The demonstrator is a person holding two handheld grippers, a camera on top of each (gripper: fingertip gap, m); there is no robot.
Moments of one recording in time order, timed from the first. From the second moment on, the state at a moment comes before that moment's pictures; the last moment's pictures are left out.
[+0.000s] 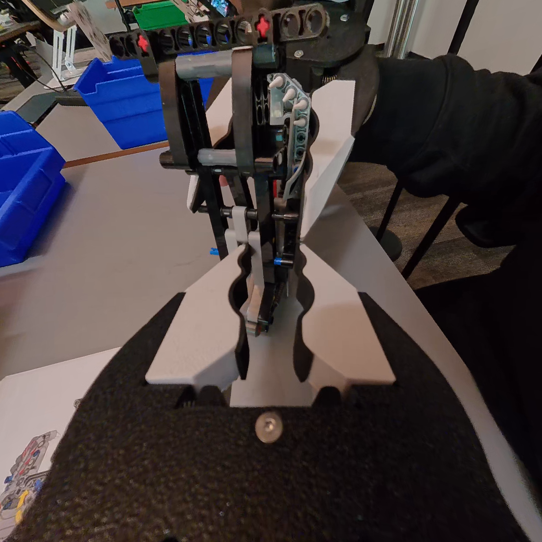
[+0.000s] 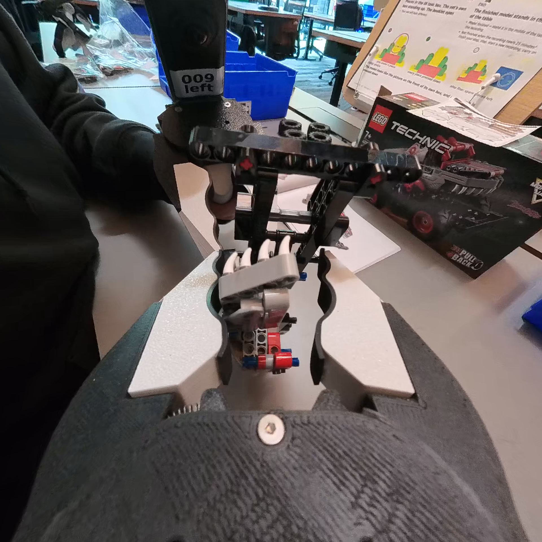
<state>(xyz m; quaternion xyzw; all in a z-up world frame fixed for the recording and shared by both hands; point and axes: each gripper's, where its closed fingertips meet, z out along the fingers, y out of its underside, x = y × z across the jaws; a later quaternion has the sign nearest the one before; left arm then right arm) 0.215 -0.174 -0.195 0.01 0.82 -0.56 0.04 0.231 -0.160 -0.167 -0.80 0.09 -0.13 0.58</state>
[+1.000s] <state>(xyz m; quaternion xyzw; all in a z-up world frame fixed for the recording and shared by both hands) 0.206 -0.173 -0.180 -0.02 0.79 -0.61 -0.07 0.231 -0.162 -0.169 -0.75 0.10 -0.09 0.64</state>
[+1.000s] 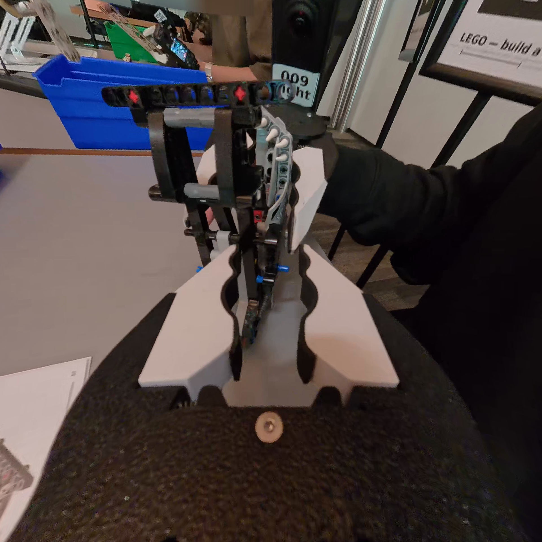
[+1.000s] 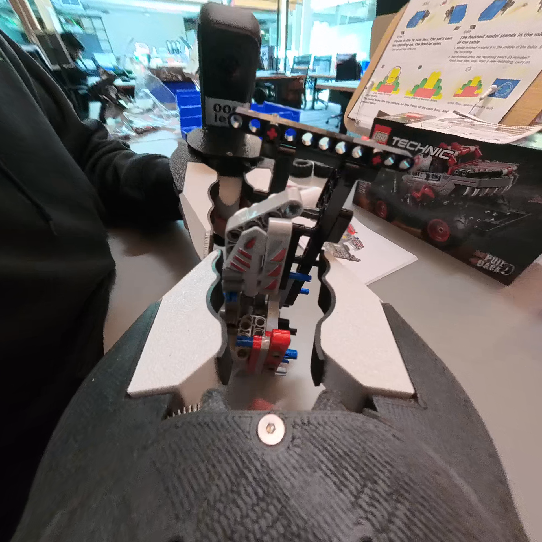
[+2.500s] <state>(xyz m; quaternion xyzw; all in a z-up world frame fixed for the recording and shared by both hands) 0.198 -0.169 -0.178 0.01 0.74 -0.67 -0.10 0.207 -0.144 -0.167 -0.71 0.06 -0.10 0.70</state>
